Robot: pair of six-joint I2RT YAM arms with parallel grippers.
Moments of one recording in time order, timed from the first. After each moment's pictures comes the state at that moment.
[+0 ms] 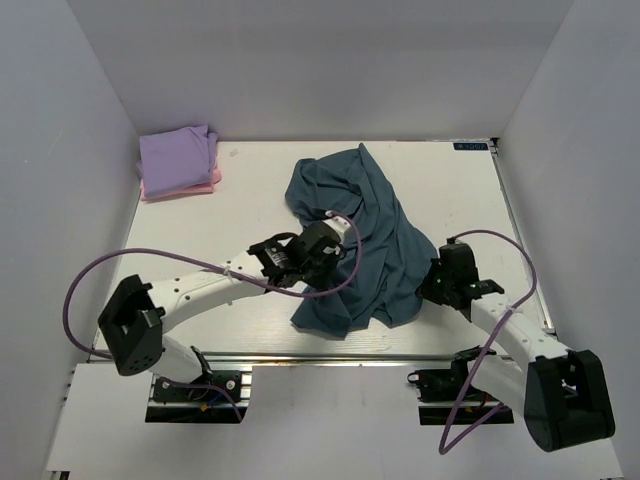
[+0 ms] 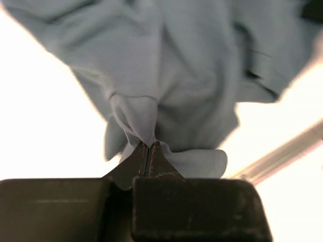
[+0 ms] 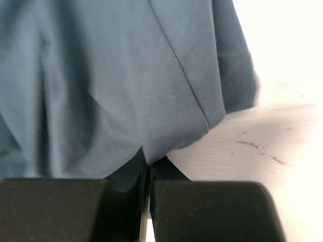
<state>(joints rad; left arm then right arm) -0.98 1.48 1.11 -0.49 -0.13 -0.36 0.25 1.03 0.41 -0.30 -0.02 0.59</state>
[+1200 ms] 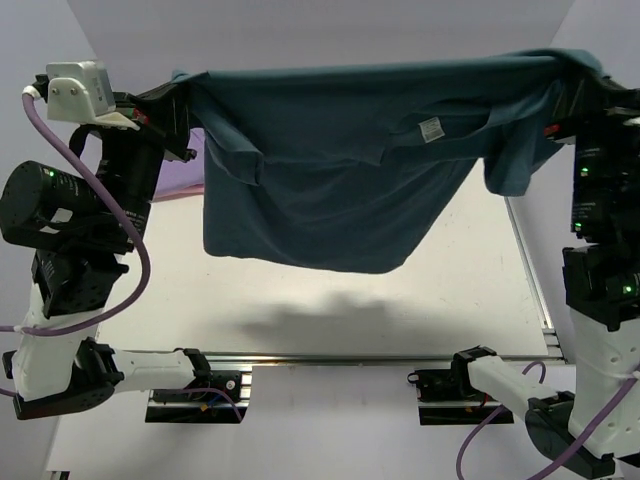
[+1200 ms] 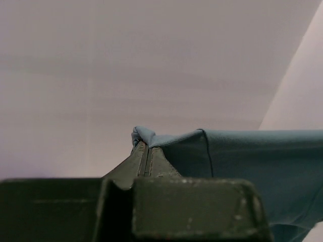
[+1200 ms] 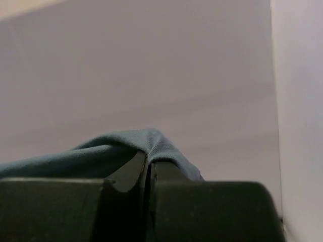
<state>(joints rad) -0.99 1.16 2.03 -0.34 -0.73 0.16 0.26 1.00 1.81 -0.24 0.23 0.15</state>
